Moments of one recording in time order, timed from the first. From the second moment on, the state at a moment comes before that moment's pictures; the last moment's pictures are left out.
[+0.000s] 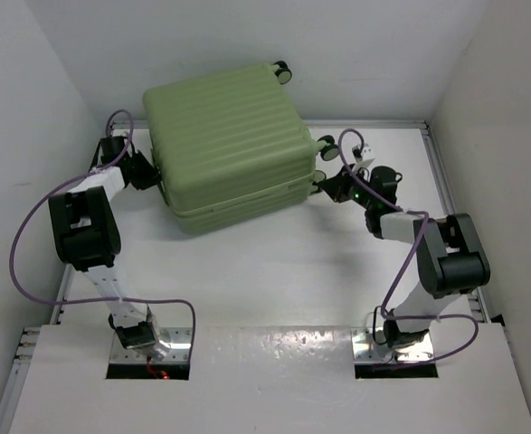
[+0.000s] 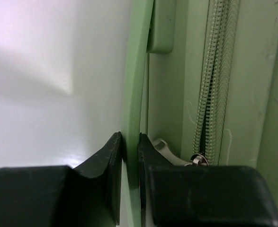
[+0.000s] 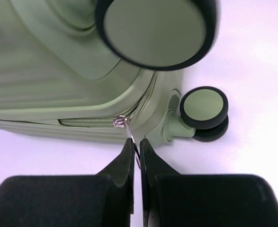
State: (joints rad) left arm 0.25 1.89 1.28 -0.19 0.27 -0.45; right arm 0.12 1.67 0.65 0.76 -0.49 0.28
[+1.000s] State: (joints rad) left arm 0.27 1.91 1.25 -0.05 0.31 -0.39; right arm 0.06 1.72 0.69 0.74 -0.82 0.20
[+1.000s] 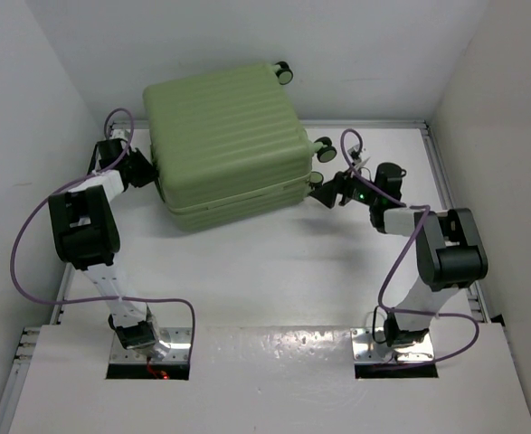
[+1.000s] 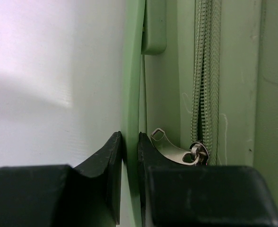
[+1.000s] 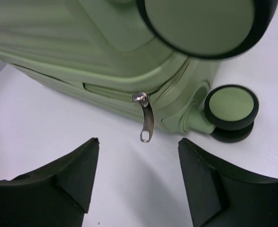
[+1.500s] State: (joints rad) left arm 0.27 1.92 1.26 -0.06 0.32 -0.39; right arm 0.06 1.87 0.86 0.64 -0.85 0.20
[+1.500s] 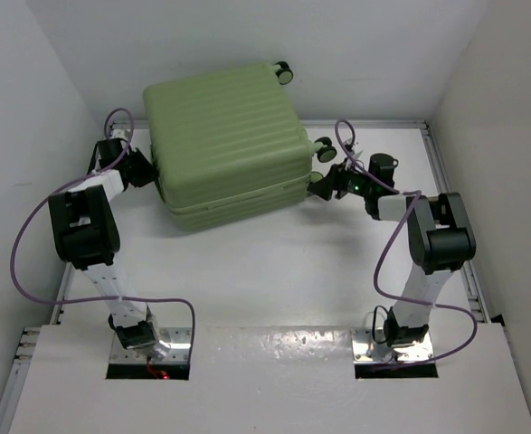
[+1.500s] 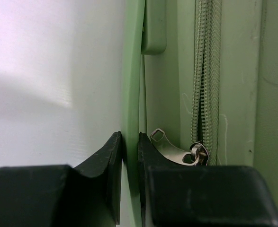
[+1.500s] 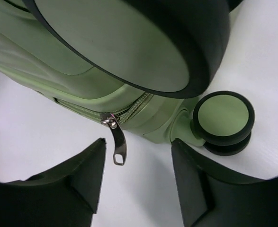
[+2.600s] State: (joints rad) left arm 0.30 2.02 1.47 -0.27 0.37 -0.37; right arm 0.14 1.81 0.81 0.70 -0.60 0.18
